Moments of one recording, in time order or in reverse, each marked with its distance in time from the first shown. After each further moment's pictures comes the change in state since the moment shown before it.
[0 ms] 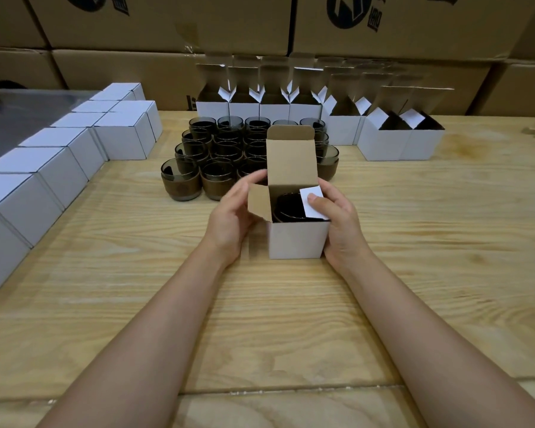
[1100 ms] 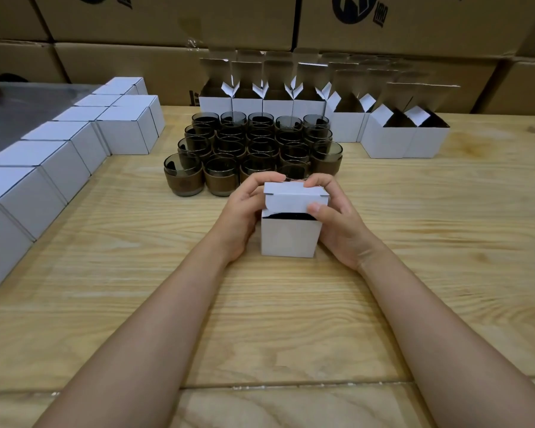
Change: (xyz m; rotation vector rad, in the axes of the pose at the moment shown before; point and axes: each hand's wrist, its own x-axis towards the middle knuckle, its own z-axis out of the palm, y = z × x) left_hand -0.002 0.003 0.003 0.067 -0.137 0.003; right_hand -0.004 -0.010 -0.009 -0.136 -0.357 0.029
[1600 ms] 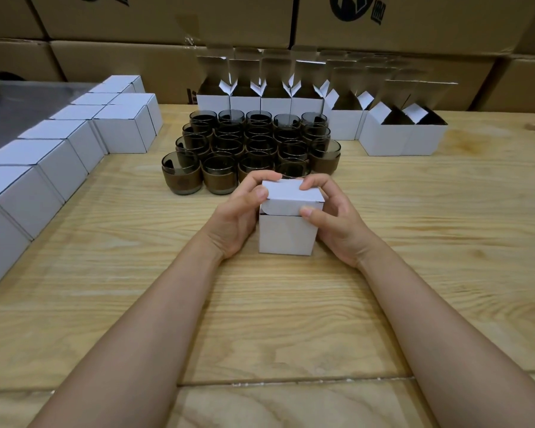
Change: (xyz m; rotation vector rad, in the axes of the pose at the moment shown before) left_hand -0.006 0.007 -0.004 -0.097 -0.182 -0.077; right_hand 0.000 0.004 -0.001 -0.060 -0.002 -0.038
